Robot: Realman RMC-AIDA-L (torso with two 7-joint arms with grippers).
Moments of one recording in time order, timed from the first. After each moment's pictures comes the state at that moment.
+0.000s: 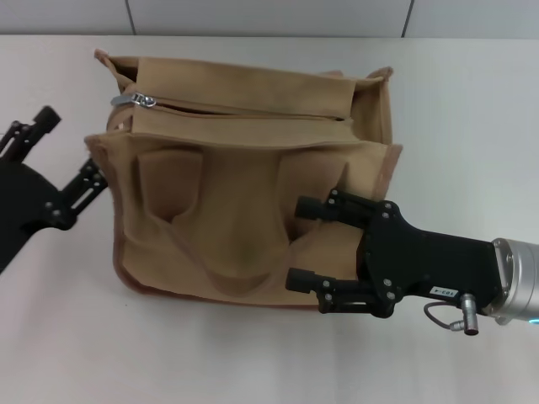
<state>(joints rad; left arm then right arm) -0.30 -2.07 -0.16 0.16 2.07 1.77 -0.44 0.52 2.09 -1.18 -0.21 -1.38 -1.74 0.82</state>
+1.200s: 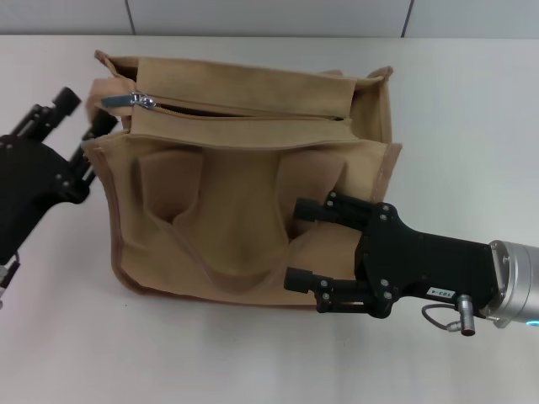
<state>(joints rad) -0.34 -2.07 -0.22 0.10 2.07 1.75 -0.54 0.53 2.09 -1.18 -0.18 -1.38 -1.73 0.82</state>
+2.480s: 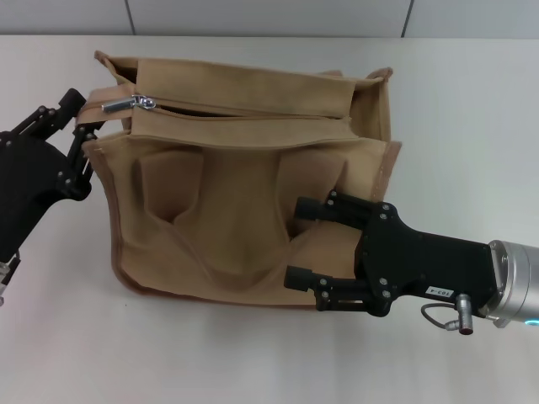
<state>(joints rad) -0.35 -2.08 -0.22 0.08 2.07 1.74 -0.48 0.53 2.09 -1.18 -0.18 -1.38 -1.71 0.82</state>
